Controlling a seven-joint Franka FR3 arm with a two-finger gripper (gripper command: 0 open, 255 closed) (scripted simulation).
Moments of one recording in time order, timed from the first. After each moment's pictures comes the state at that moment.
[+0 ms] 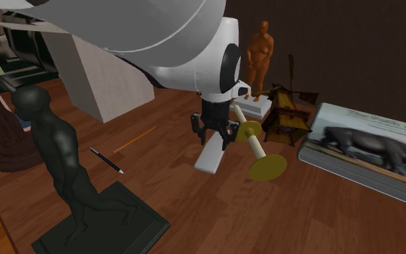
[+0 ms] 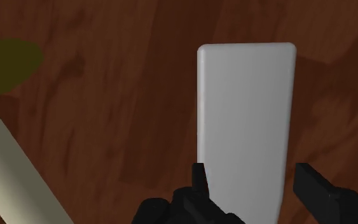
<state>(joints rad) 0.09 0.42 0.20 -1.70 -0.08 2.11 0.12</state>
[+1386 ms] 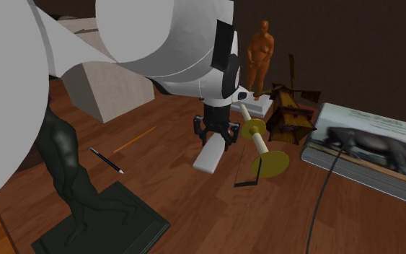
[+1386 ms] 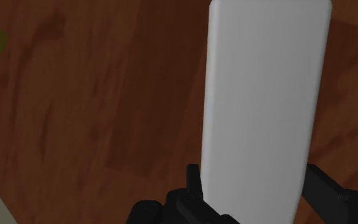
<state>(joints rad) 0.11 0.53 0.19 -1.60 -0.12 2.11 0.12</state>
